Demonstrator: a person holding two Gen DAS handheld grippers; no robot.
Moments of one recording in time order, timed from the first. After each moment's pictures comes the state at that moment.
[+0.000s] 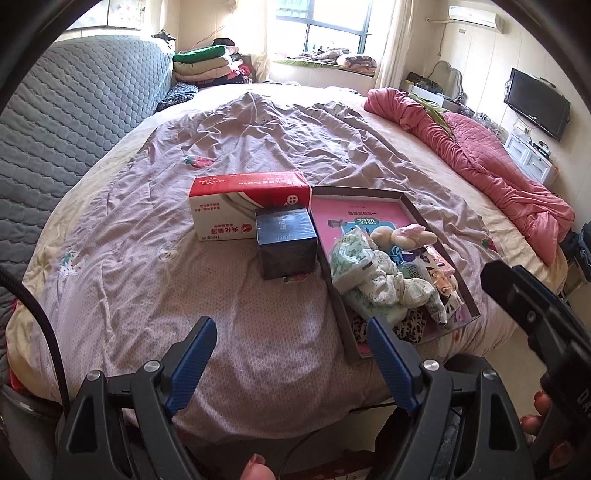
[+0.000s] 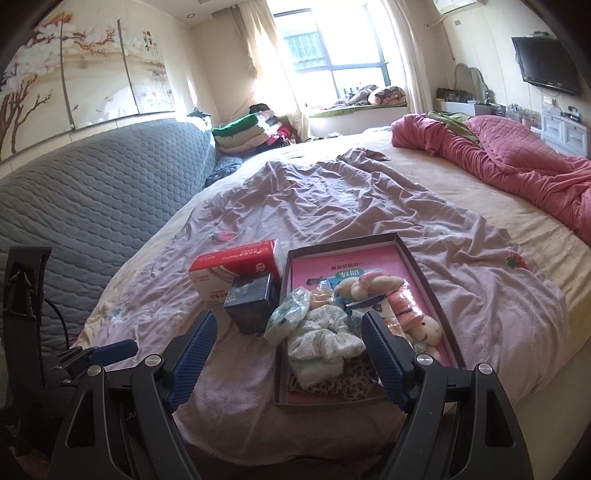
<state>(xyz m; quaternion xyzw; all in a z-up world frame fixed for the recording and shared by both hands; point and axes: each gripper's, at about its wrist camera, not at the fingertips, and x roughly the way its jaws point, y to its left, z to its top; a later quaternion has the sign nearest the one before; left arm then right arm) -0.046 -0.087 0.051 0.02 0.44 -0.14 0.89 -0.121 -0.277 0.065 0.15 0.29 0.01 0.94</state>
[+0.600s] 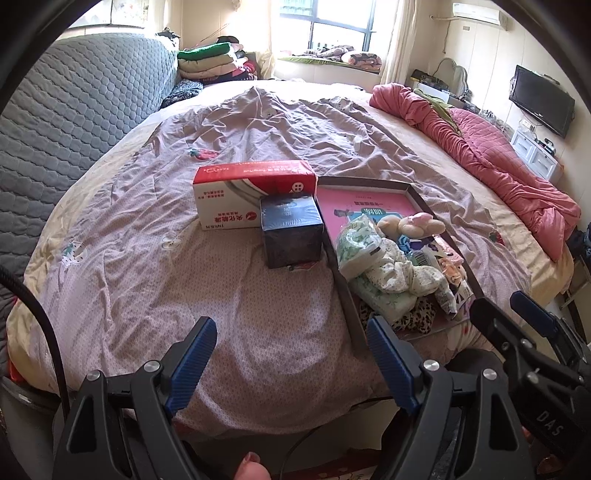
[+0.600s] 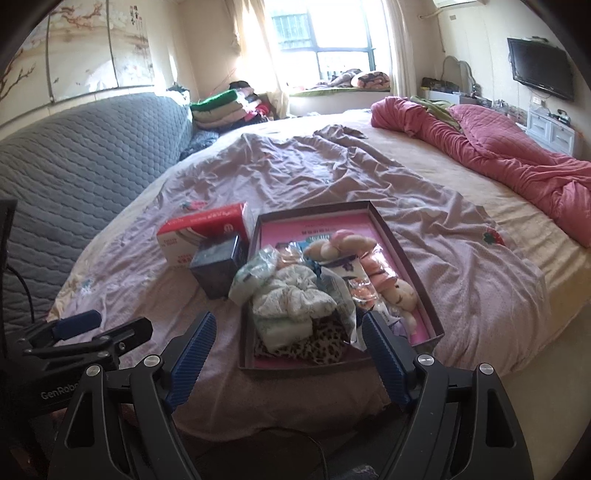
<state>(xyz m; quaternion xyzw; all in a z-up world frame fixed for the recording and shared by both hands) -0.050 -0.087 0.034 0.02 0.44 -0.13 0.89 -0.125 -0.276 0.030 0.12 0.35 -0.03 0.93</state>
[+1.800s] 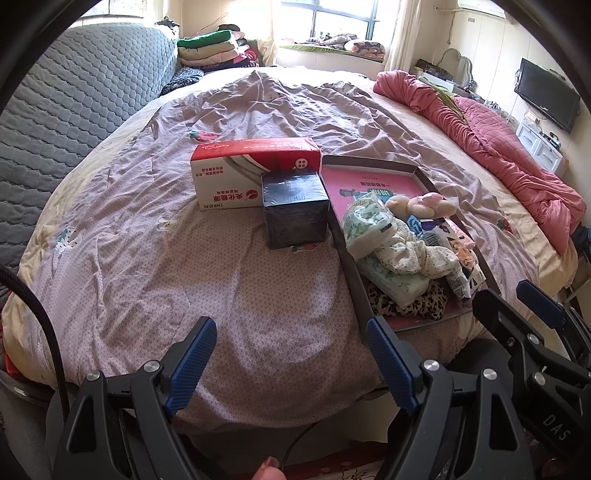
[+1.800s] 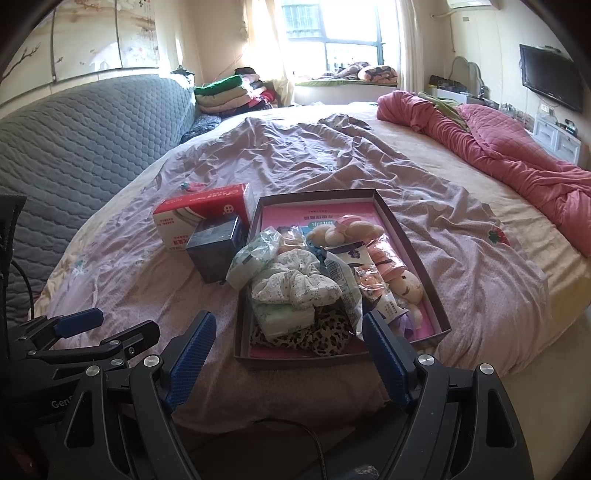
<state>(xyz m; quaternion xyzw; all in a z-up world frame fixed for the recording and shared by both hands) -0.048 -0.088 0.012 0.03 0.46 -0.13 0.88 -0.116 -0.269 0.018 0.10 0.36 -0.02 0.93</state>
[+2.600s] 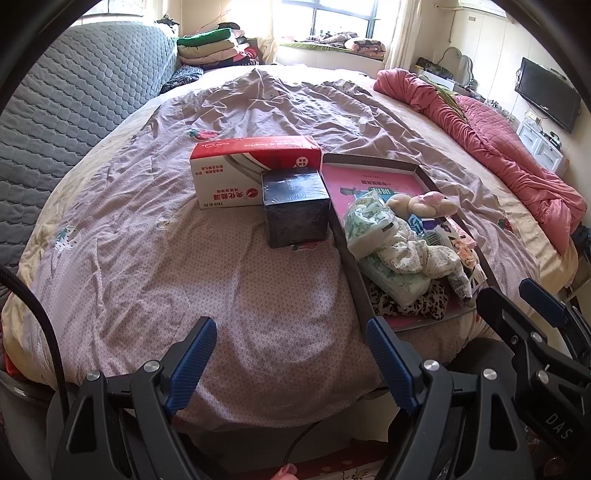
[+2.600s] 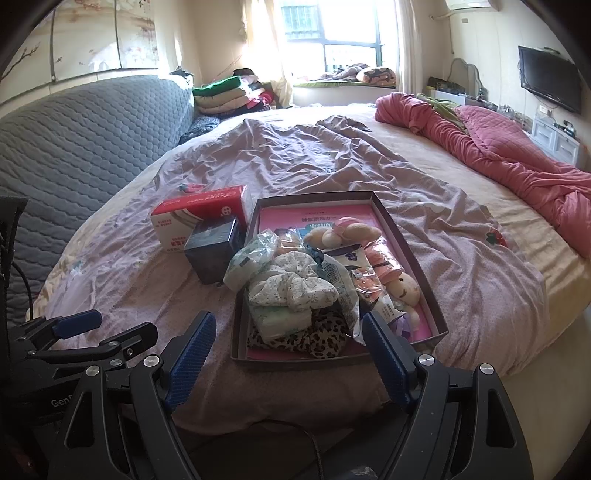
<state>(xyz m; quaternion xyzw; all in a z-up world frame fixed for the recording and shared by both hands) -0.046 -0.087 0.011 0.03 0.47 -0.13 0.87 -0.116 -0.270 0.018 0.10 0.36 -0.03 0.93</state>
